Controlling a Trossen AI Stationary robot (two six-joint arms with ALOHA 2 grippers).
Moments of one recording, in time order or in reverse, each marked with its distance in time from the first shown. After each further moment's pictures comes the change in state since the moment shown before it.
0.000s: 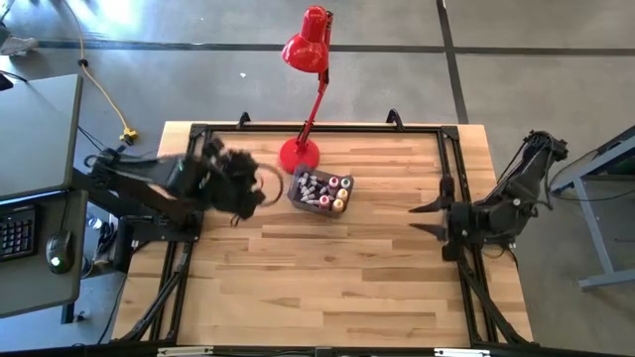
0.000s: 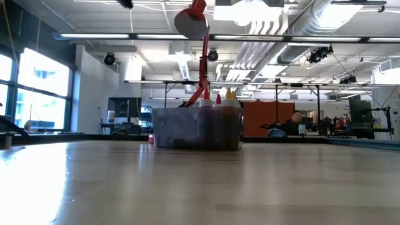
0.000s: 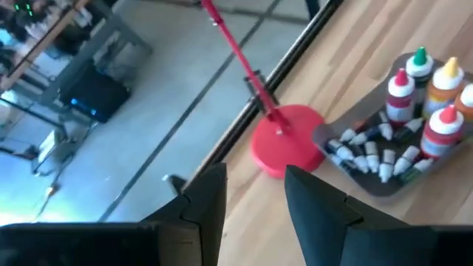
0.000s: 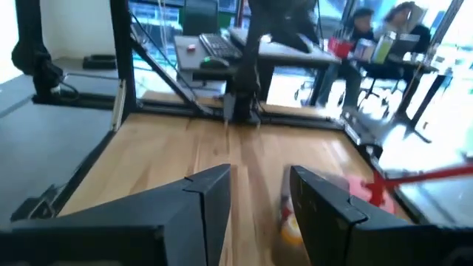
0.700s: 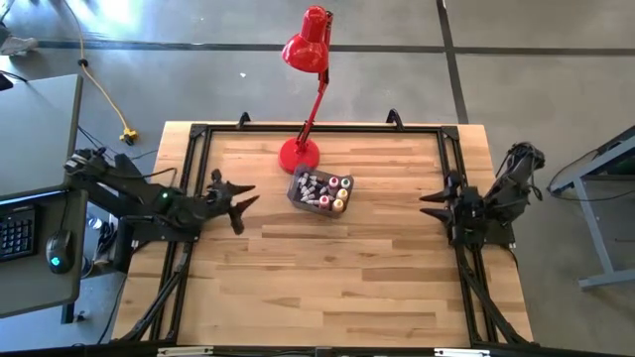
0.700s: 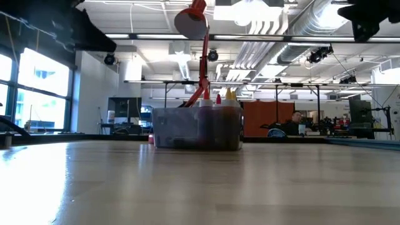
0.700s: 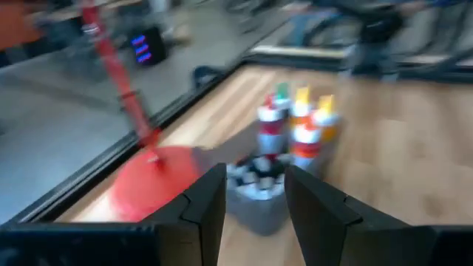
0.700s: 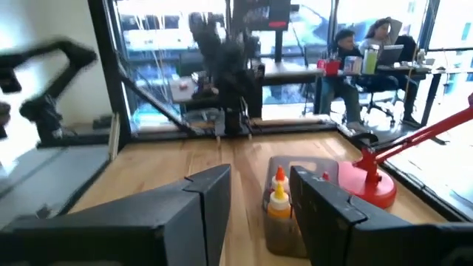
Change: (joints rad) left arm -0.164 -0.703 -1.150 1.297 0.072 0.382; right arm 0.001 -0.598 -0.442 0.084 0.026 -0.019
